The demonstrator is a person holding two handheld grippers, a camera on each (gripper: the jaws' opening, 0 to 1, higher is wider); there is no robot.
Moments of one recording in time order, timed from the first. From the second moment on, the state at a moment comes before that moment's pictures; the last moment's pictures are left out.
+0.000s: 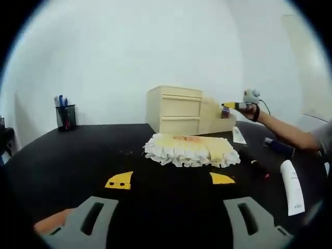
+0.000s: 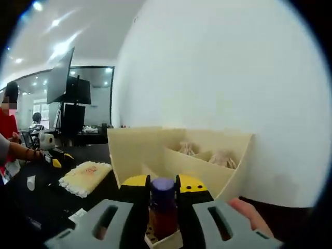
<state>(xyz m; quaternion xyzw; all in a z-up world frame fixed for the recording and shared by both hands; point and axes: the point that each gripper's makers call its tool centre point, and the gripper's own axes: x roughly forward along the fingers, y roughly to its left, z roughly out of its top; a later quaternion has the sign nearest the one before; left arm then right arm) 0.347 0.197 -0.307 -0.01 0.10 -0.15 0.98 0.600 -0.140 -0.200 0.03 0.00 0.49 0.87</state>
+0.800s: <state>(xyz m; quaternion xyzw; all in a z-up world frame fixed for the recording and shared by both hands) 0.348 0.199 -0.308 0.00 0.10 -0.15 0.98 0.601 -0.135 -0.209 -0.06 0.18 0.29 0.94</state>
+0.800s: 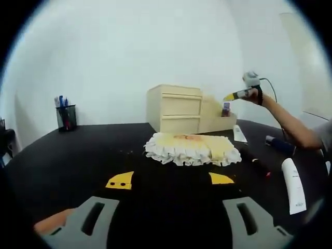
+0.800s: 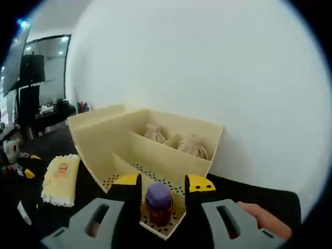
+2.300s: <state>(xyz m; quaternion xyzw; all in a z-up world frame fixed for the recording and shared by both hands) 0.346 0.199 -0.309 0.01 0.11 -0.15 0.98 0.598 -0.140 -0.208 -0.14 0.13 0.36 0.91</state>
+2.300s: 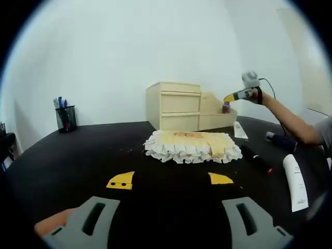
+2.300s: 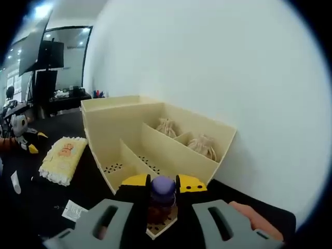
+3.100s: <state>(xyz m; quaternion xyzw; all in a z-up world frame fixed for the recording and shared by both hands) 0.351 0.207 -0.306 0.00 0.10 -0.13 0.99 0.543 -0.118 -0.155 -0.14 0.07 0.42 0.90</state>
